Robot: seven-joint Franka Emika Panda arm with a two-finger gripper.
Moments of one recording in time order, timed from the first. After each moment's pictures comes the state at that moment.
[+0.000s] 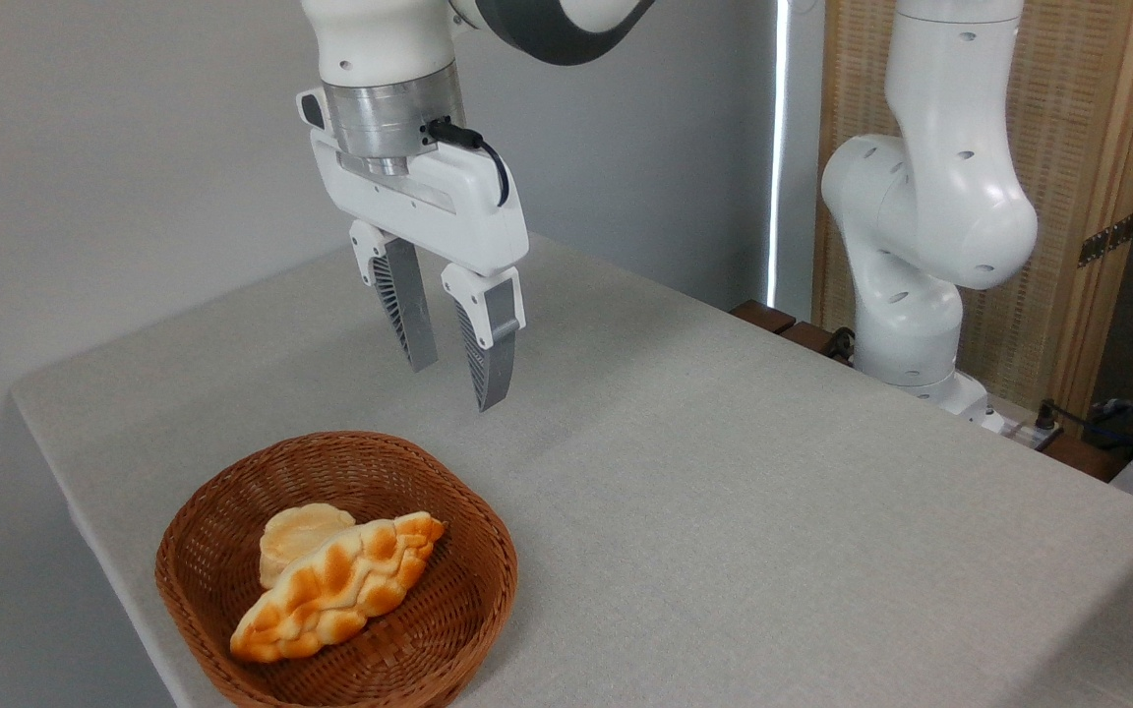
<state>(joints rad) -0.28 -0.08 0.15 -1.84 -0.02 1.77 0.57</state>
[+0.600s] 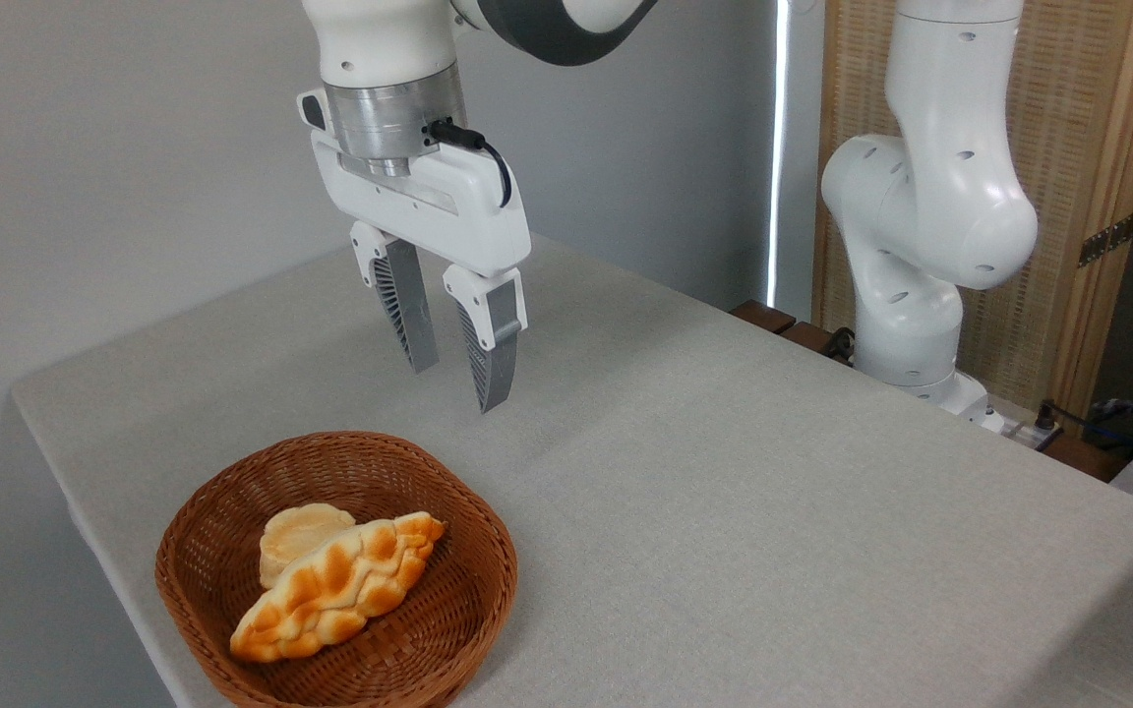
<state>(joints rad) -0.28 -0.08 0.15 -1.84 -0.02 1.77 0.57</state>
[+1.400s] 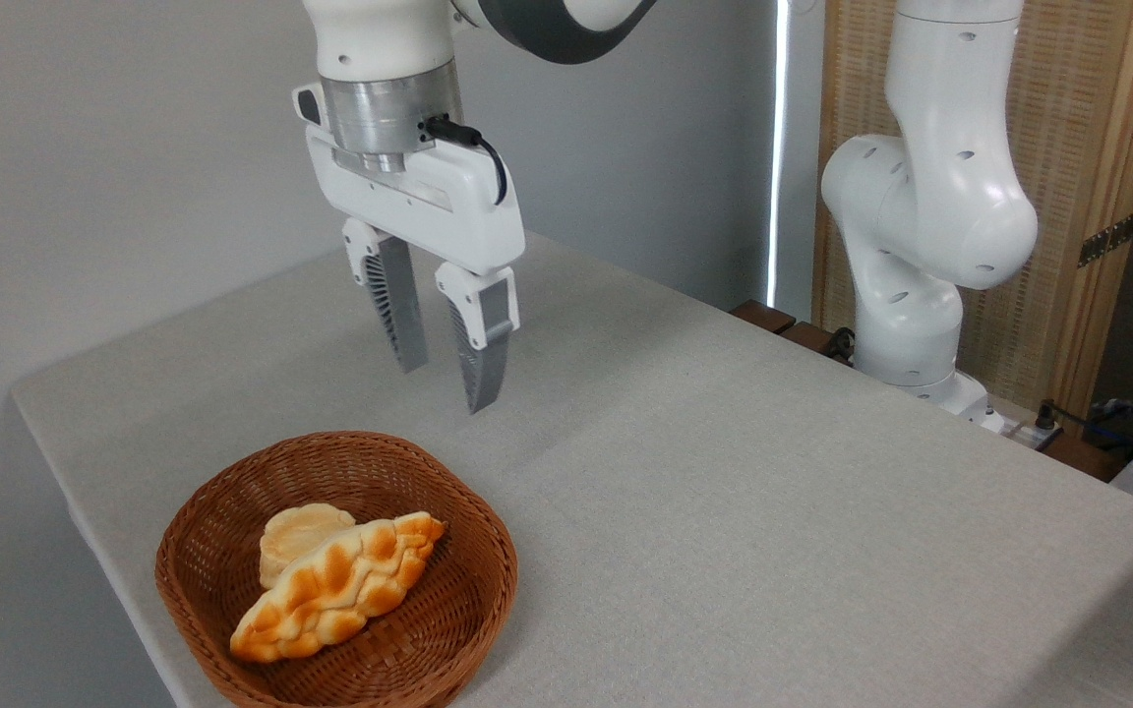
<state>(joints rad) -0.28 -0.08 0.15 -1.84 -0.02 1.81 0.57</state>
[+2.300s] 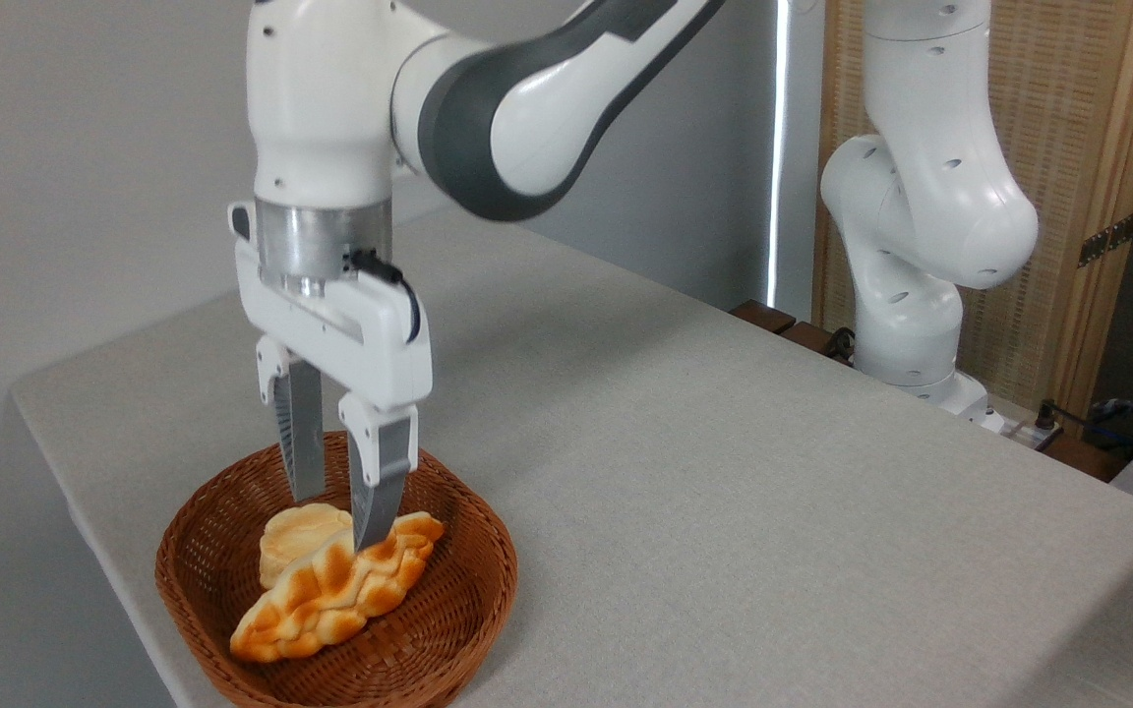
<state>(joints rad) -0.27 0.12 0.16 -1.84 0.02 2.21 0.57</state>
